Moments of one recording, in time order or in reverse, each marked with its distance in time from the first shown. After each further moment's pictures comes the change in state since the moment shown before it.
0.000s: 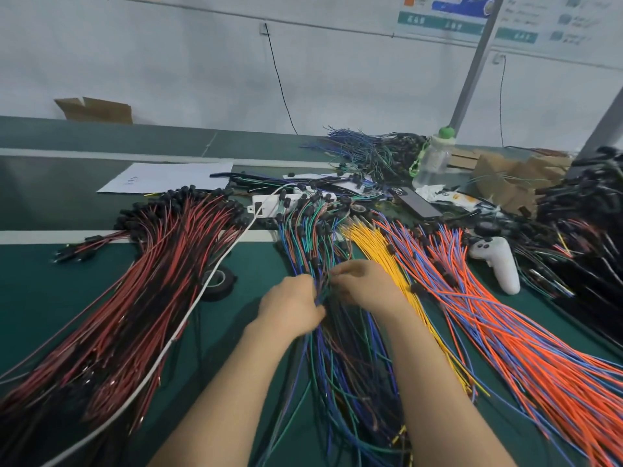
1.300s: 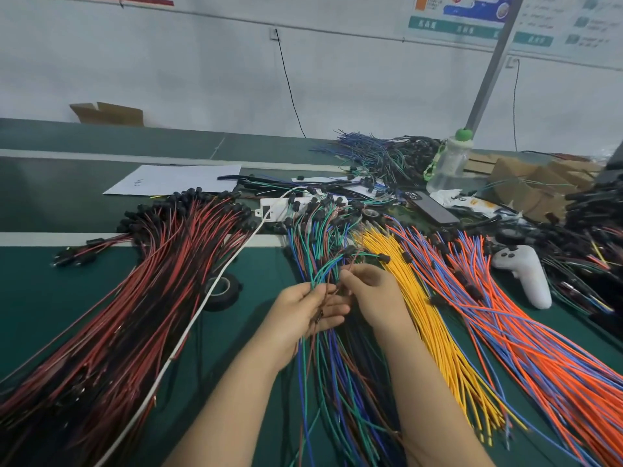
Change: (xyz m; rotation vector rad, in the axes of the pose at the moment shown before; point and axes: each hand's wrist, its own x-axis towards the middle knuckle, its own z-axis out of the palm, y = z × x) left_hand 0.008 -0.015 0.018 -1.457 -0.106 -0.029; right_hand 0.024 0.022 0.027 0.342 0.198 -0.203
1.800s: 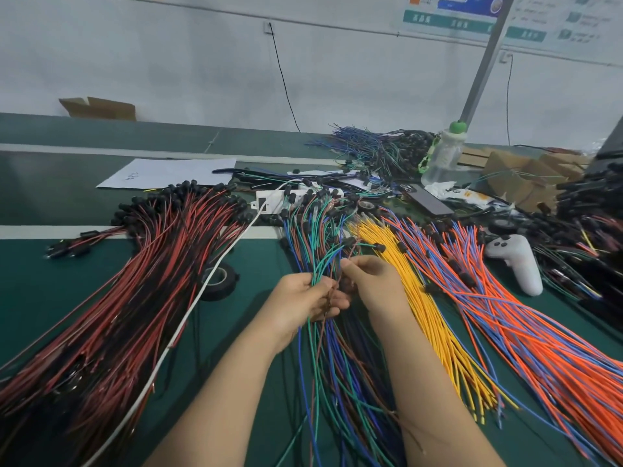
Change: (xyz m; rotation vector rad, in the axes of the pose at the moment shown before) left_hand -0.002 0.001 -0.001 0.142 -0.051 0.024; right_hand -0.005 0.002 -0.001 0.081 0.078 0.092
